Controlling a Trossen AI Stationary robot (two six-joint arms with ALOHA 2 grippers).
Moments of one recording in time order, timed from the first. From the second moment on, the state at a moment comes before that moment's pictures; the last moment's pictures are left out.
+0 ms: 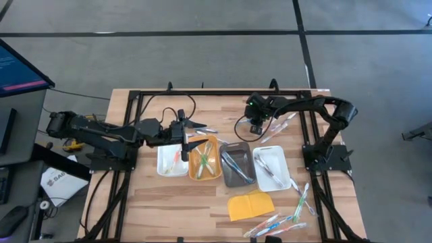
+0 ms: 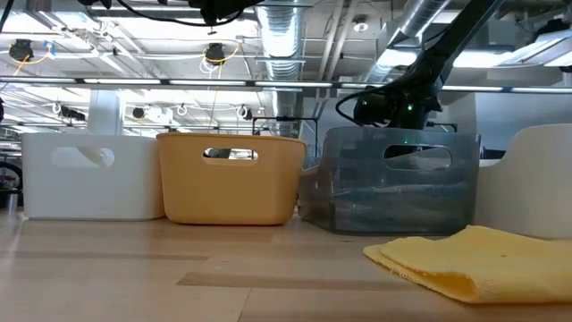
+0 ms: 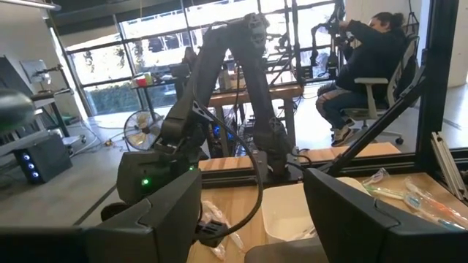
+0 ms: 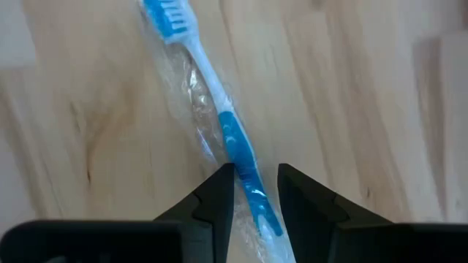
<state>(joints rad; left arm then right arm) -0.08 1.15 0.70 0.49 -0.23 0.18 -0.57 1.72 0.89 -0.36 0.07 -0.38</state>
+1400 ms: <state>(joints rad) -0.09 1.15 0.70 0.49 -0.23 0.18 -0.55 1.72 1.04 -0.40 0.24 -0.14</state>
